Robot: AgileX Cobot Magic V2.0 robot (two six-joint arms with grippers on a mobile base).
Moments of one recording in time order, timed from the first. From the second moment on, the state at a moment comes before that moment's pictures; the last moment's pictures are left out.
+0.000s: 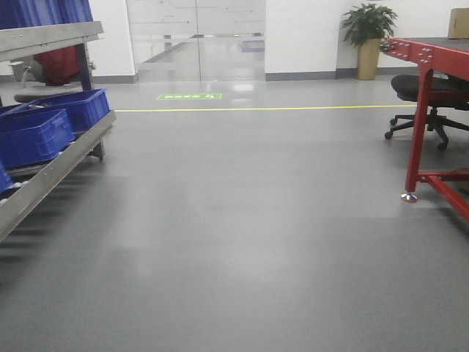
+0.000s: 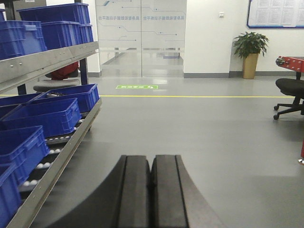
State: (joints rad) left arm 0.05 0.00 0.00 0.03 0.02 0.00; right arm -0.04 0.00 0.01 0.04 0.01 -0.03
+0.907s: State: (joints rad) left arm 0.05 0.00 0.00 0.03 0.02 0.00; right arm -0.04 0.00 0.01 0.04 0.01 -0.03
